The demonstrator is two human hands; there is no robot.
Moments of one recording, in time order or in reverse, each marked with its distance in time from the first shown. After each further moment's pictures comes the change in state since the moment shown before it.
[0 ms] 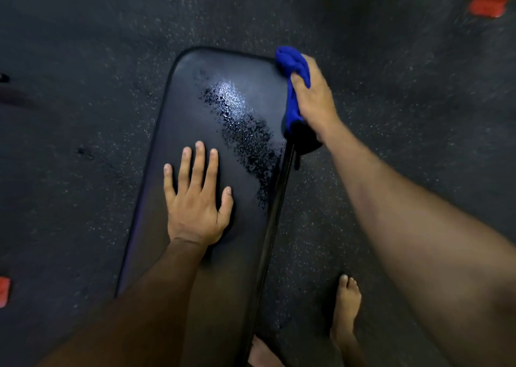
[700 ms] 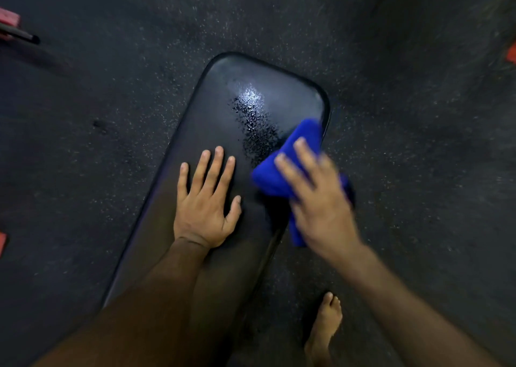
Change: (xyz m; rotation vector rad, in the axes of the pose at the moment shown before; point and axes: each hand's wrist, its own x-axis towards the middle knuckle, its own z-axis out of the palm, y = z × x) left_hand 0.003 -0.002 -0.003 -0.011 -0.024 -0.015; right_hand -0.151 -0.016 -0.018 -0.636 -0.219 -0.568
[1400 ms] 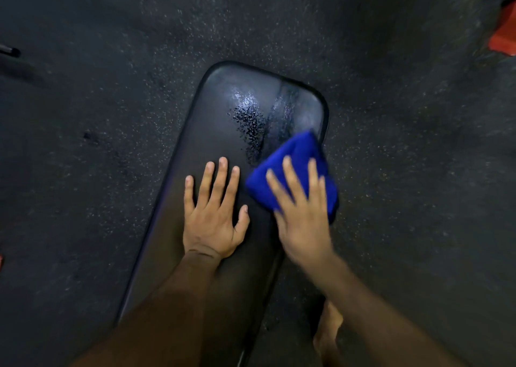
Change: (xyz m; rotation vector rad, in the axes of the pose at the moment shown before) left_hand 0.000 -0.004 0.003 -0.023 -0.013 0.004; right_hand -0.003 -0.033 0.048 -0.157 -0.068 0.245
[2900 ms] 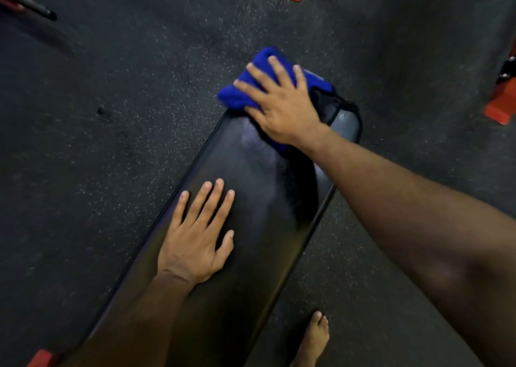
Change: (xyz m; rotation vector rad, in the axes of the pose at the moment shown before) left_hand -0.078 -0.053 -0.007 -0.049 -0.042 0.019; right_hand 0.206 -0.058 -0.006 -0.344 0.033 -0.505
